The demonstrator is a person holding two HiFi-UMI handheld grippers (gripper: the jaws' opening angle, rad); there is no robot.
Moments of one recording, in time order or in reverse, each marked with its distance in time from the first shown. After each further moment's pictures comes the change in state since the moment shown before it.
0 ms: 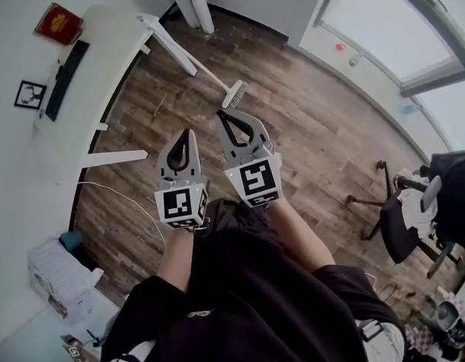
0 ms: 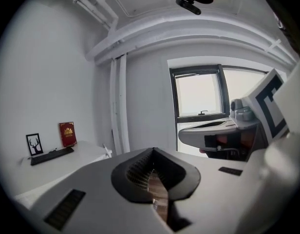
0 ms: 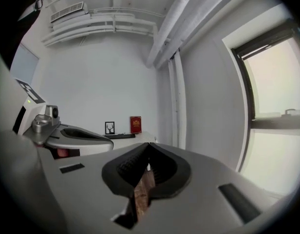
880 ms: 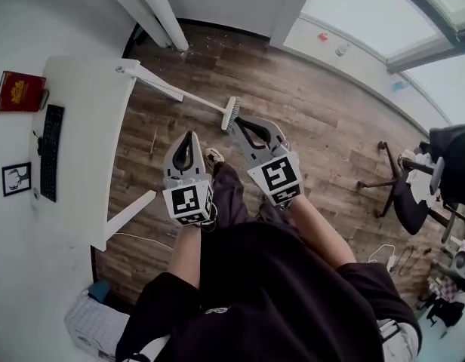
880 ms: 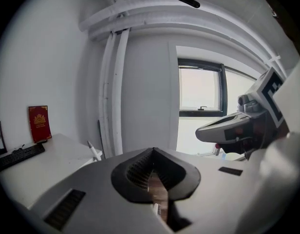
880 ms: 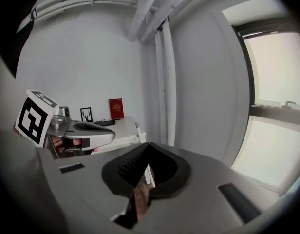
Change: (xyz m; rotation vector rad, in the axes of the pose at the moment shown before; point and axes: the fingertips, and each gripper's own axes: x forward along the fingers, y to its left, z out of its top) left arm 0.216 0.125 -0.035 -0.014 0.085 -0.199; right arm 0.183 -0.097 -0.055 0.071 0.233 -0.142
